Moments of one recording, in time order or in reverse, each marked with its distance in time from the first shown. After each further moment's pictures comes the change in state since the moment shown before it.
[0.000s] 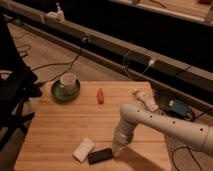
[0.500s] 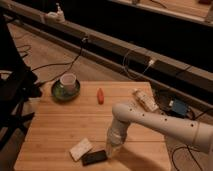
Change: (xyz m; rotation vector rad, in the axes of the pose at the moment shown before) arm -0.038 -0.004 0.008 -0.045 -0.024 -0.111
